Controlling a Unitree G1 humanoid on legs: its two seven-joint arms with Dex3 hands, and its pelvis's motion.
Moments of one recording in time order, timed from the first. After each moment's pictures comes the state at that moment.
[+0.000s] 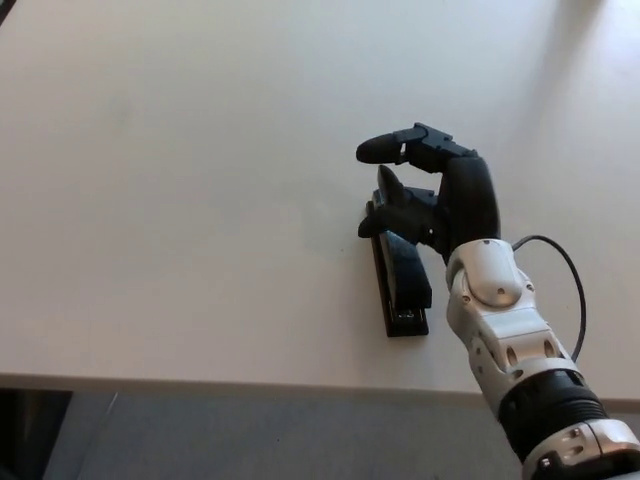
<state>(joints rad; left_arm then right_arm) -0.05 0.42 0.44 1.15 -0.22 -0.28 -0.44 -0.74 0.05 0.01 0.88 0.03 -0.22 -0.15</state>
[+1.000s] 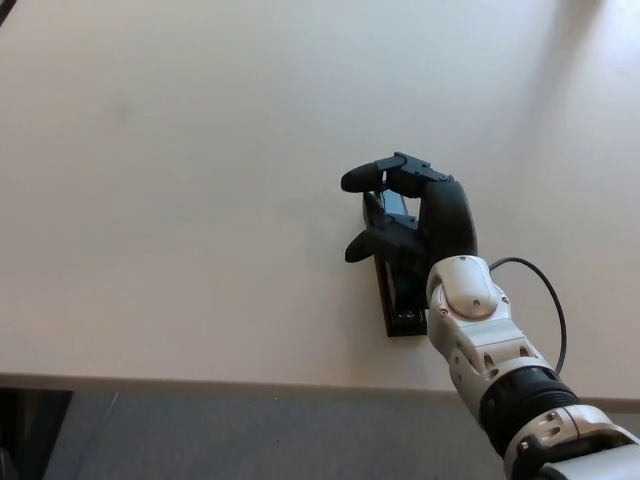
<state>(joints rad) -0.15 0.42 0.43 1.15 -0.22 -0.28 -0.43 -0.81 0.09 -0.04 1.13 0.01 -0.31 -0.16</state>
